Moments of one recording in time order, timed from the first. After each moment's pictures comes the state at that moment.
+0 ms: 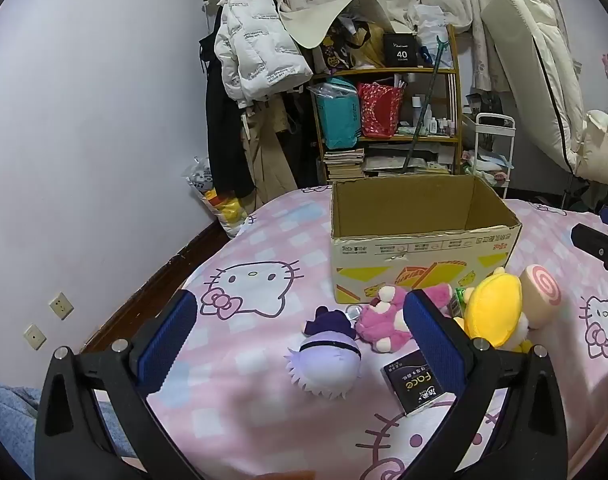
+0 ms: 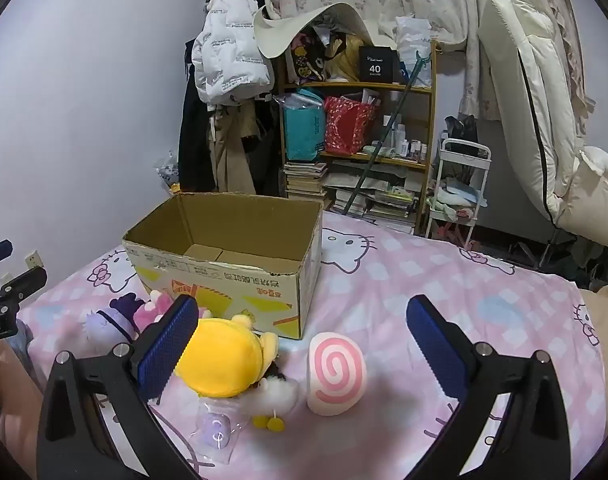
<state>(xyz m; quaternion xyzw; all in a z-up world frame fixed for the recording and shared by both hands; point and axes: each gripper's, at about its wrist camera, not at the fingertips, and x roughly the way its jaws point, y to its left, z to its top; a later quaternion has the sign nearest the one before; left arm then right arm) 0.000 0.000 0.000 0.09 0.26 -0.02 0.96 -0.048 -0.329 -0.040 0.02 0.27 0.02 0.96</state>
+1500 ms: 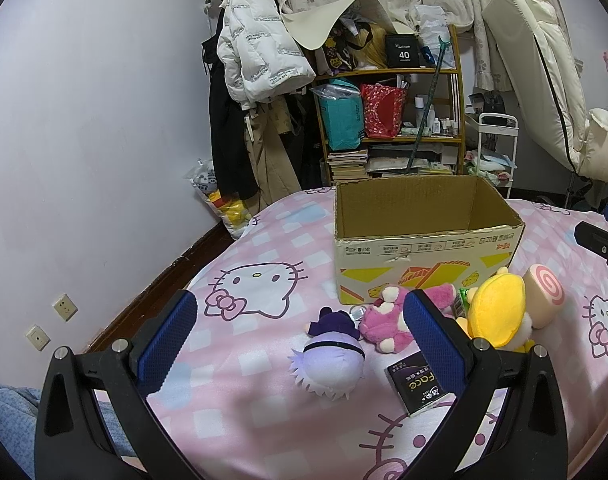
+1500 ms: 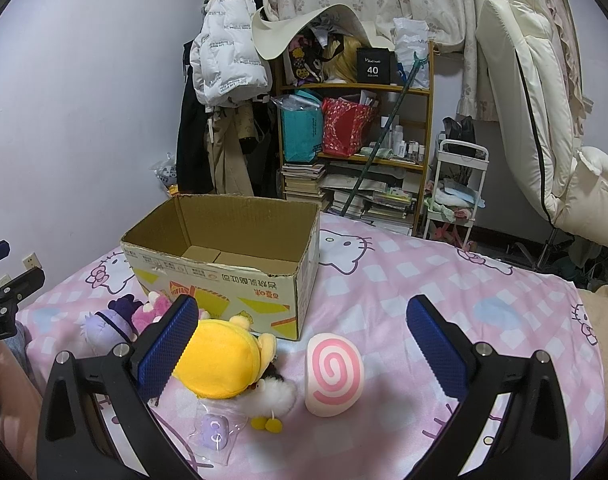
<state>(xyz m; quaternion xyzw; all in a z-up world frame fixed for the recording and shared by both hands) 0.000 -0.003 0.000 0.10 0.26 -0.02 0.96 -0.050 -0.332 -0.038 0.02 0.26 0.01 0.97</state>
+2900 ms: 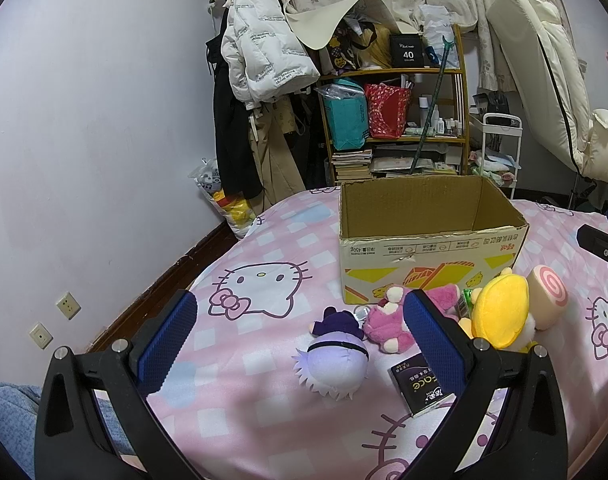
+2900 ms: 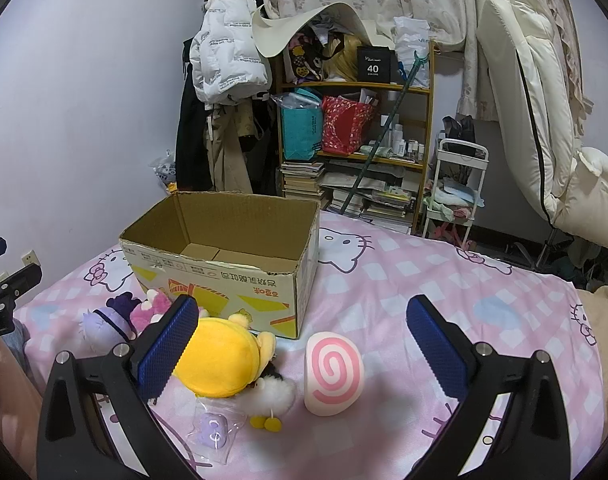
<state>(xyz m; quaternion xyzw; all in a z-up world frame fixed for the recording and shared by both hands) 0.001 0.005 0.000 0.10 0.26 -0.01 0.96 -0.049 -0.334 -0.039 0.02 0.26 0.01 0.96</state>
